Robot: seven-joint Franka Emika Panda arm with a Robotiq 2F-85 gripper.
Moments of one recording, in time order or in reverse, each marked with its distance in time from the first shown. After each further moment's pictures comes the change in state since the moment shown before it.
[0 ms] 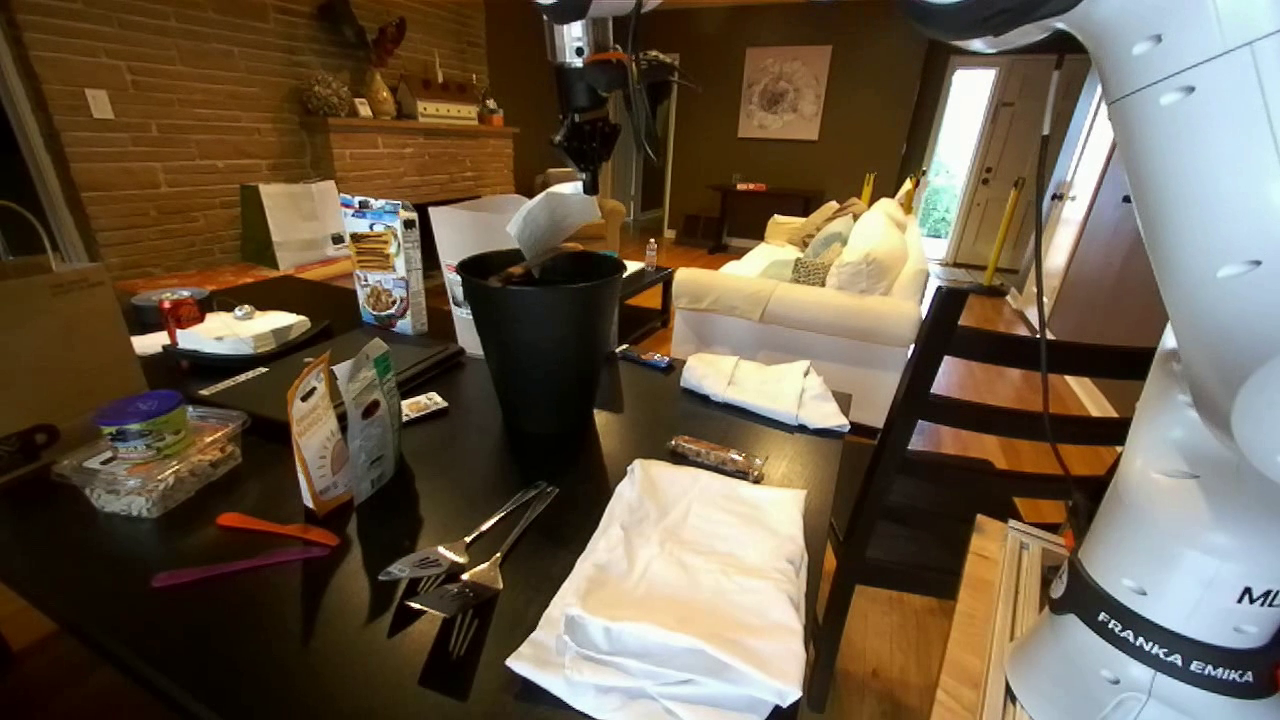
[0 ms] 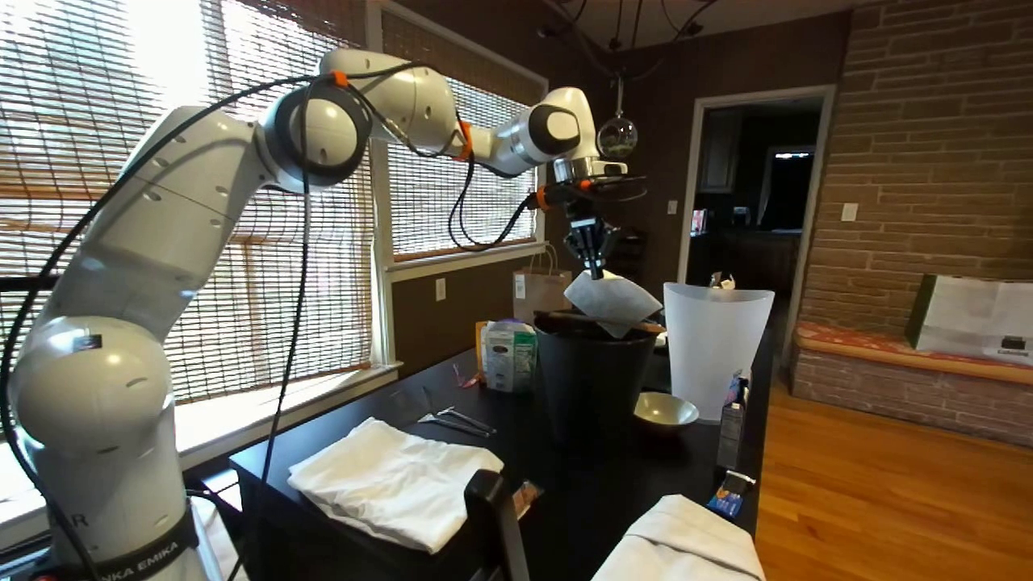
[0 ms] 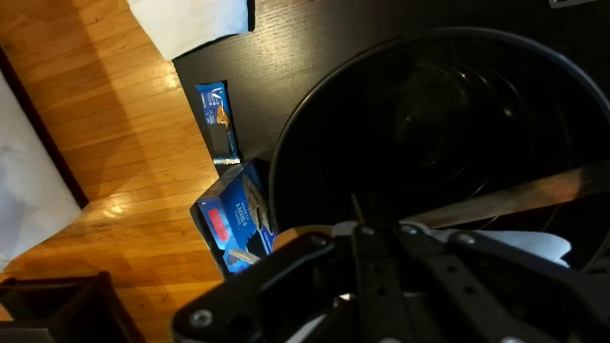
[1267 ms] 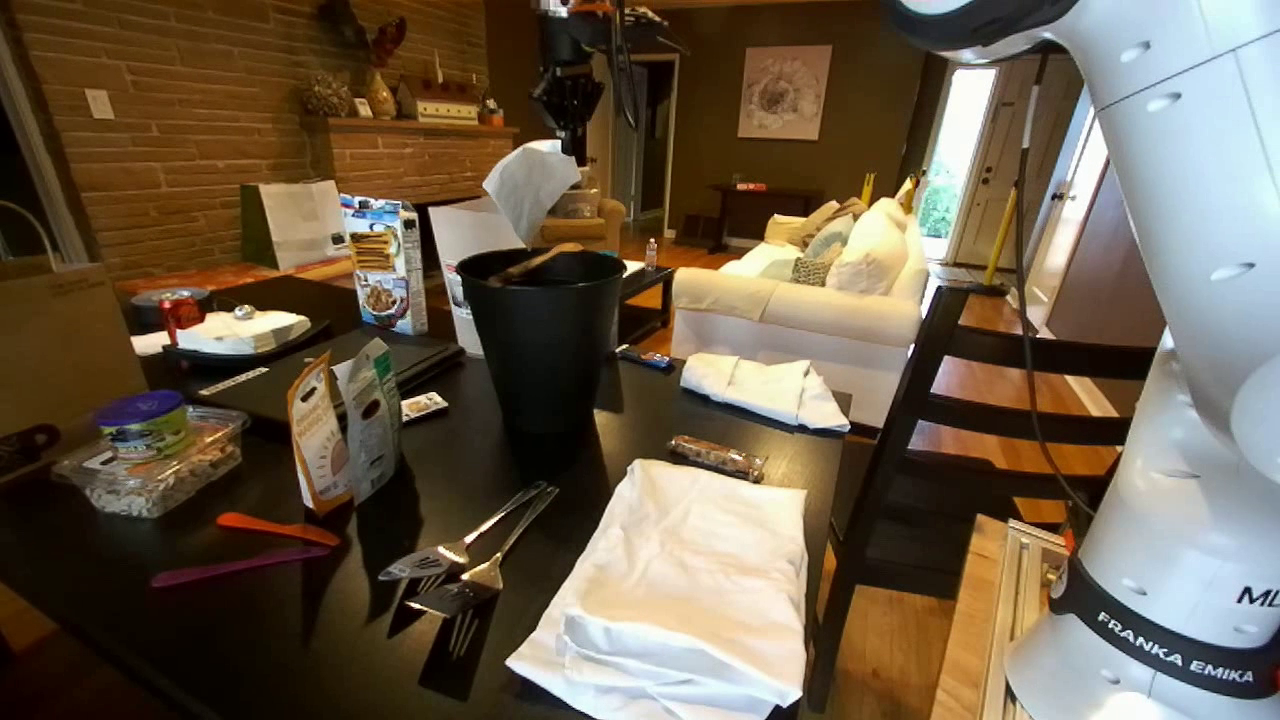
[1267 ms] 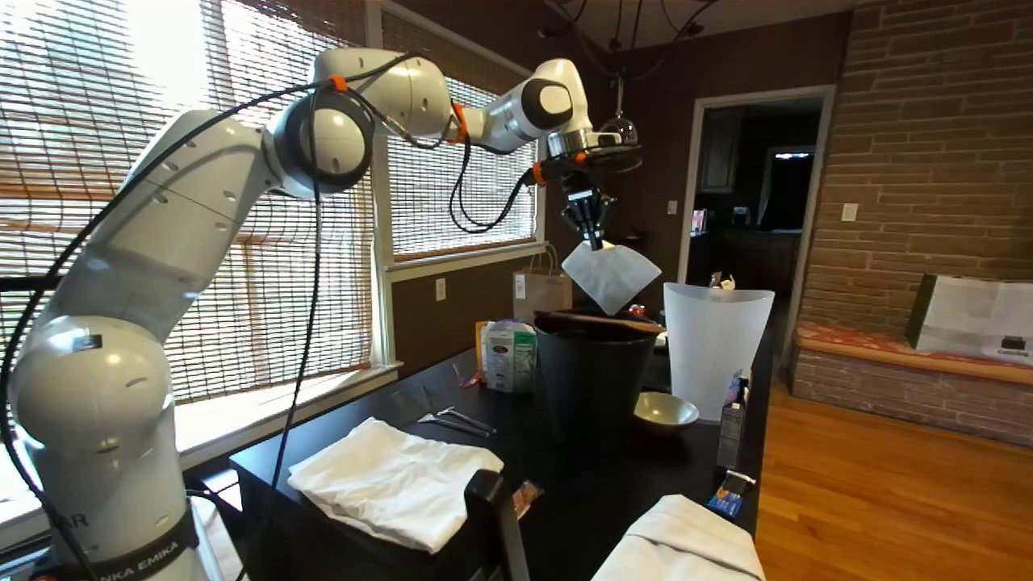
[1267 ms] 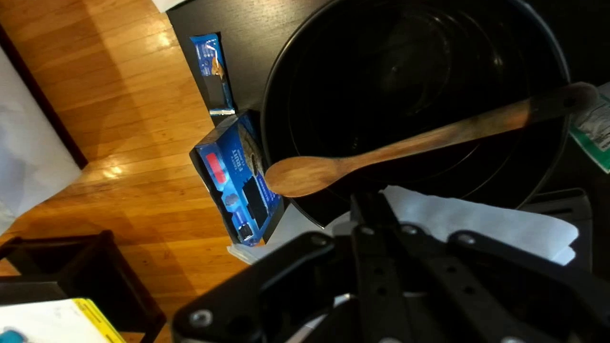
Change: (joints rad) arm -0.001 0.034 0.030 0.169 0.003 -0.038 0.009
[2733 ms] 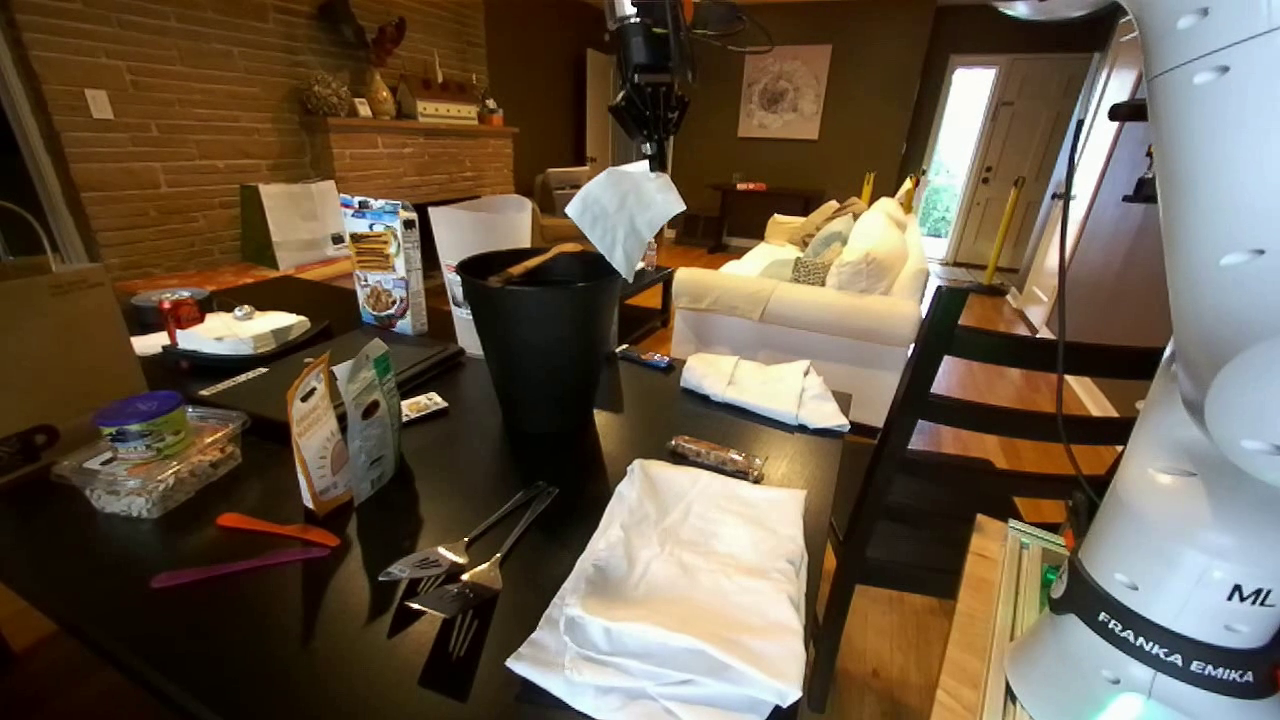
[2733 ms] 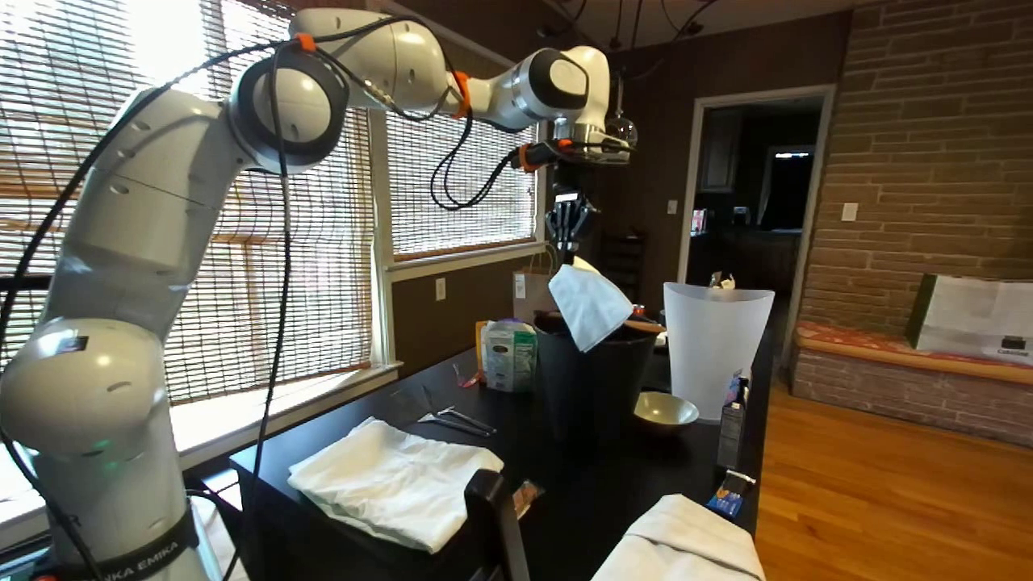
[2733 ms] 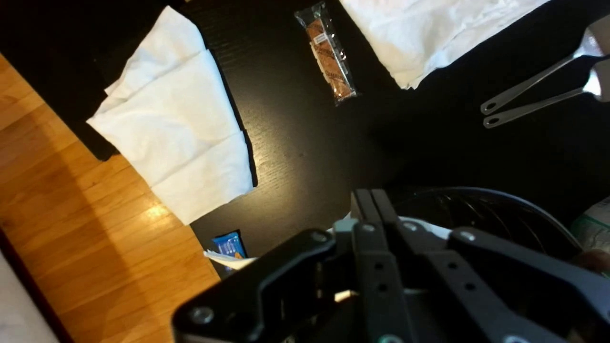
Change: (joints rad) arm -0.093 -0.131 0.000 -0.141 0.079 -0.357 0.087
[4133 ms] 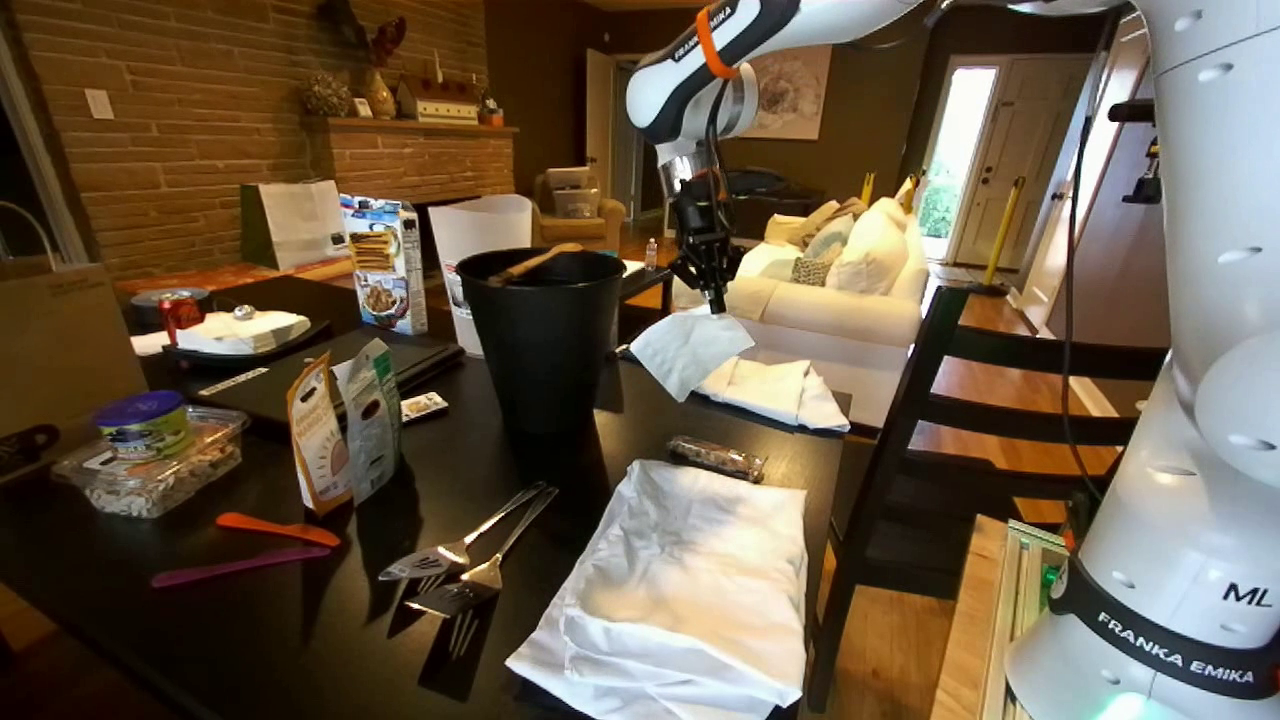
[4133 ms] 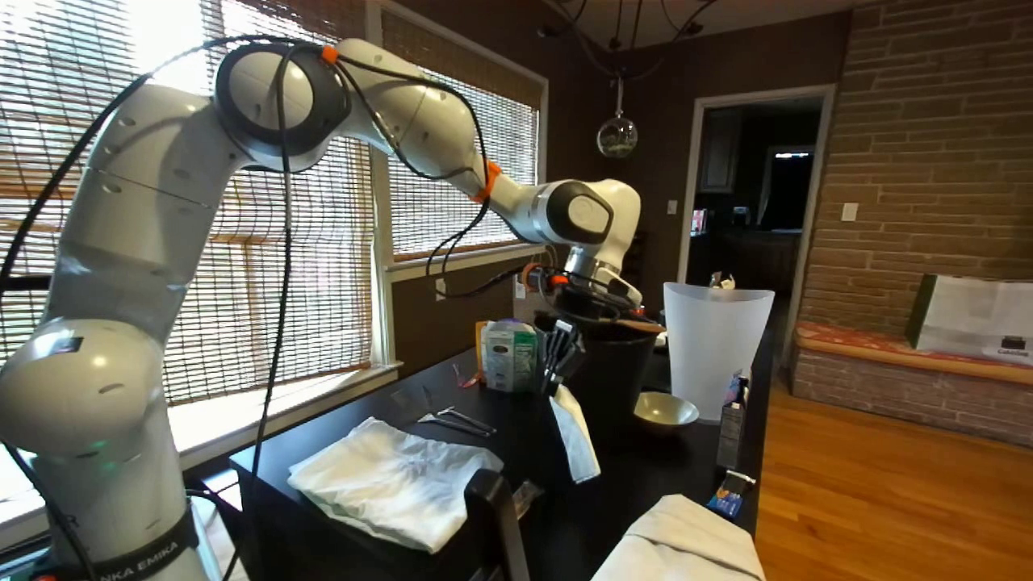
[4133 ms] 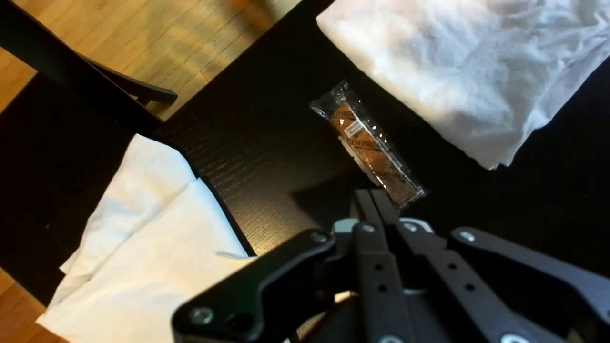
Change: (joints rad) arm -0.040 -0.021 -0.103 -0.544 0.077 0.274 0.093
